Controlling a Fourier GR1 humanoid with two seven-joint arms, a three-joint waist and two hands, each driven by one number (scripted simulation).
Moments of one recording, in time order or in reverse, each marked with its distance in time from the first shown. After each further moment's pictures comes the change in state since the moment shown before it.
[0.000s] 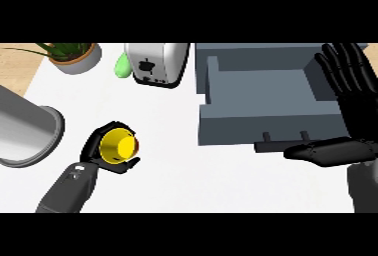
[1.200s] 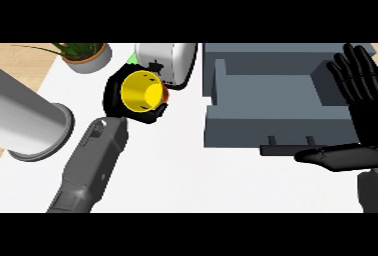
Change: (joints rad) left arm -0.179 -0.151 0.071 -0.390 0.176 0.149 0.214; right arm 0.066 -0.019 -0.043 0.003 -0.001 0.016 -0.027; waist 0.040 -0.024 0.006
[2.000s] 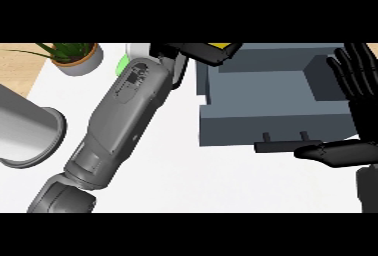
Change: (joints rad) left arm -0.442 -0.048 -0.207 -0.033 0.083 0.354 0.492; right arm -0.030 0.002 -0.004 0.011 -0.003 0.000 -0.001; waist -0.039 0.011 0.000
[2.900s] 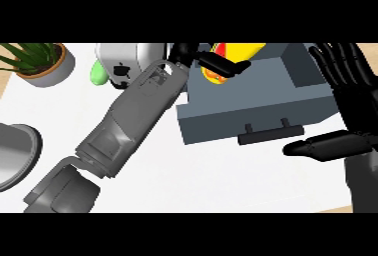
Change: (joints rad) left arm -0.165 -0.001 -0.271 0.401 0.120 0.030 0.129; right arm -0.086 0.005 0.043 0.045 -0.010 0.042 -0.030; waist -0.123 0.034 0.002
